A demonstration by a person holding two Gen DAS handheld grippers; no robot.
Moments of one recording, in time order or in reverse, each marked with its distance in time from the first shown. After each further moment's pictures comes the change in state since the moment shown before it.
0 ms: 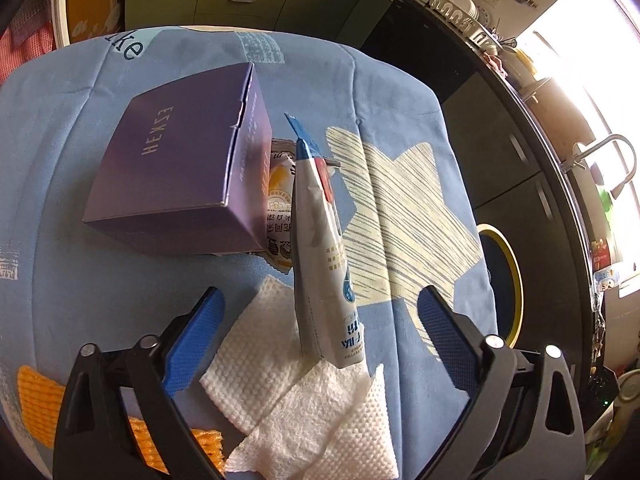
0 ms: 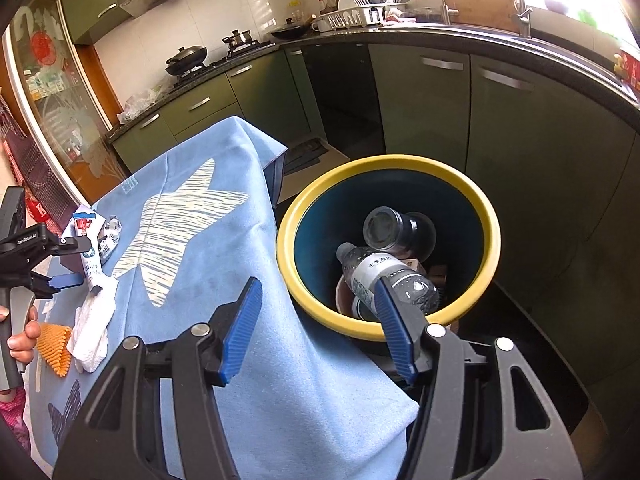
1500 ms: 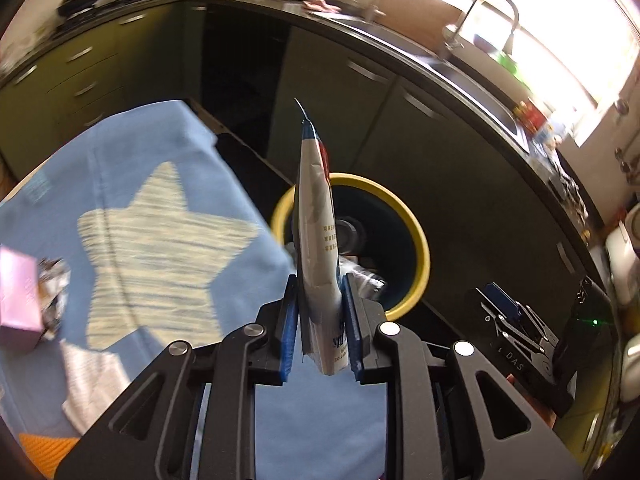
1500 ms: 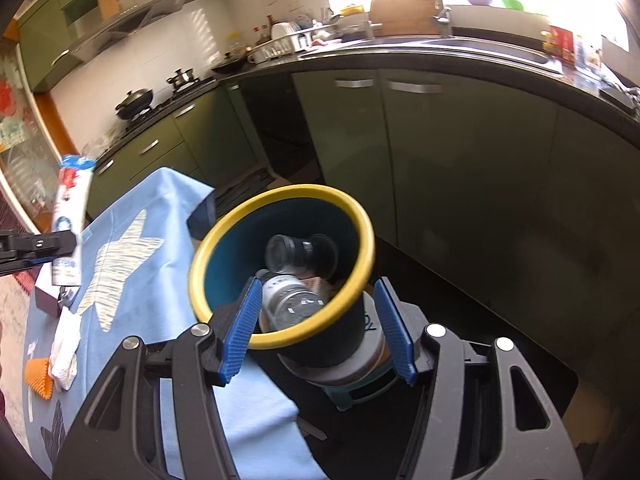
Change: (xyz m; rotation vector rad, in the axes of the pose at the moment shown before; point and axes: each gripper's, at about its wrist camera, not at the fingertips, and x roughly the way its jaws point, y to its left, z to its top) left arm -0.014 -0.243 -0.054 0.551 0.021 -0.140; right arm -0.046 -0.089 0.000 0.140 -0.100 -0.138
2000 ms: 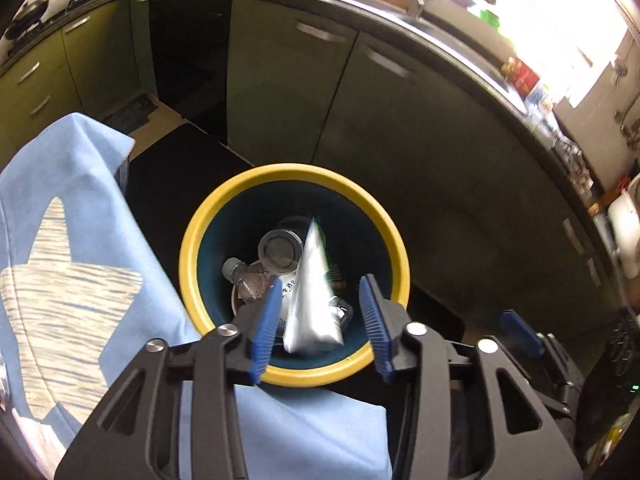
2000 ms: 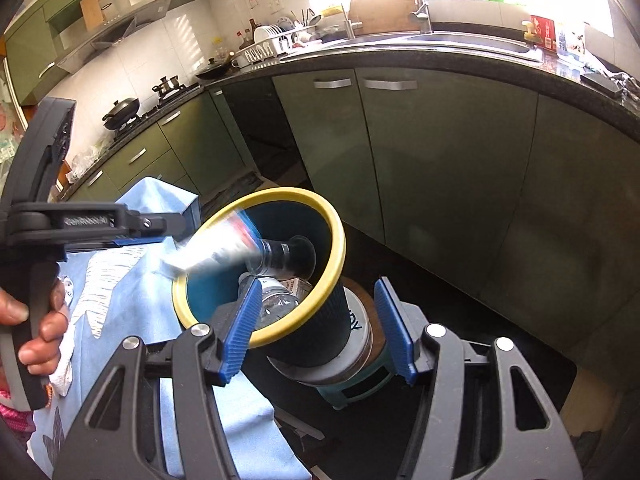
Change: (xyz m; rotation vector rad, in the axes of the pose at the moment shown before) left arm 0.095 -0.051 0.043 0.074 0.076 -0.054; right arm -0.005 -0.019 0.000 0.034 -0.004 -0.026
